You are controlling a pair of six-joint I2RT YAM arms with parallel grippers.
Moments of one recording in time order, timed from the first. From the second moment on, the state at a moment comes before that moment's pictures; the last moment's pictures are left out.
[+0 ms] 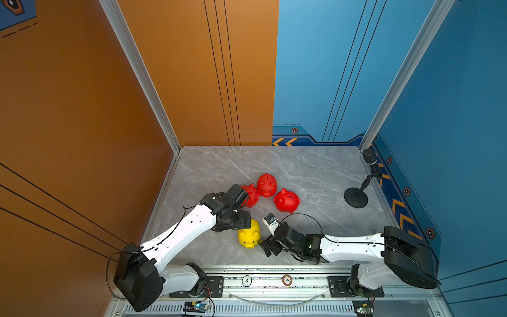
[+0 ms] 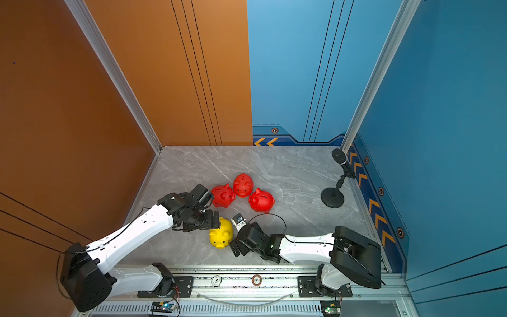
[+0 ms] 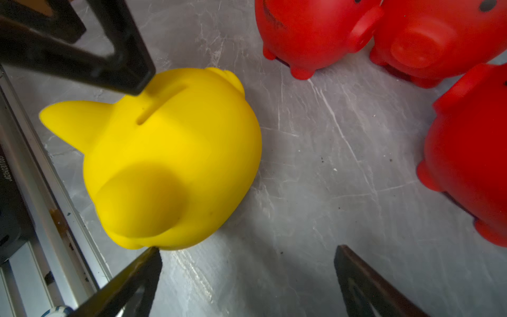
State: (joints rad) left arm -0.64 1.26 1.00 -1.07 0.00 -0.72; right arm 1.19 1.45 0.64 0.09 0.25 0.39
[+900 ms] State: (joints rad) left arm -0.93 1.48 1.18 -1.17 -0.20 -0.81; right arm 0.93 1.15 0.48 0.02 0.25 0.34
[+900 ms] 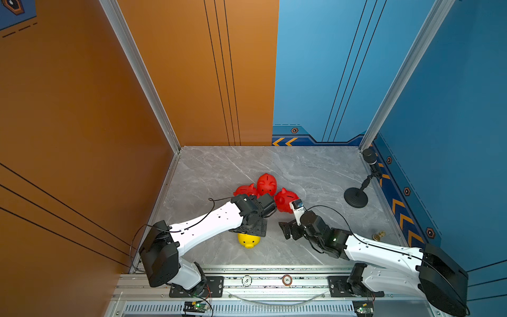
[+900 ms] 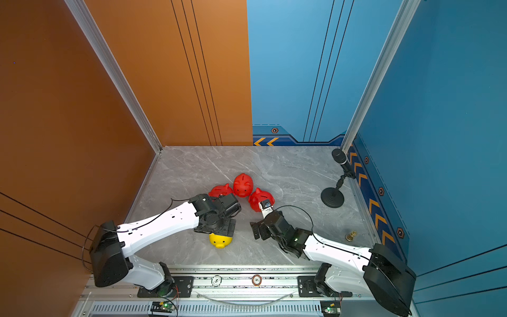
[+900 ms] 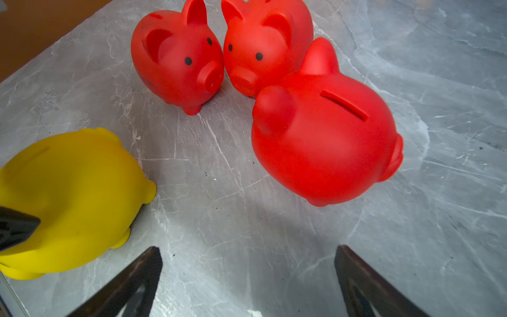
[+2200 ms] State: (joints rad) left arm -0.95 1.45 1.11 -1.03 -0.05 -0.75; right arm 0.89 1.08 0.48 -0.07 0.25 0.24
